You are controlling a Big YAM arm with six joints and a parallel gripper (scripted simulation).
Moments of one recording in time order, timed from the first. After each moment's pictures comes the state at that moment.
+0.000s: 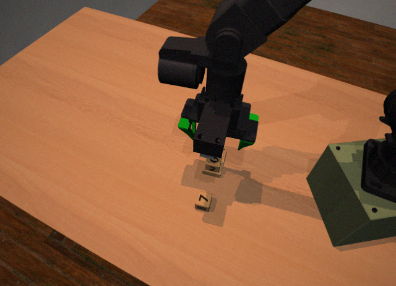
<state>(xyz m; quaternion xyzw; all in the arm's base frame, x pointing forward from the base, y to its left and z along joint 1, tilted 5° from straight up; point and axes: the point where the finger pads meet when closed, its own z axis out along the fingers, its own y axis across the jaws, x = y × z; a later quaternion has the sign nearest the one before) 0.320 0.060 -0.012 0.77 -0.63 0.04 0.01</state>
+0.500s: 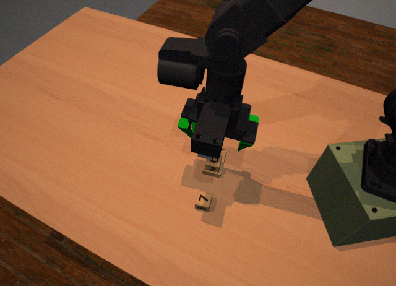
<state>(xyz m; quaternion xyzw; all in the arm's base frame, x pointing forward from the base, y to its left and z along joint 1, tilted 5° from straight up) 0.319 0.062 -0.012 0.77 -0.64 0.04 0.01</state>
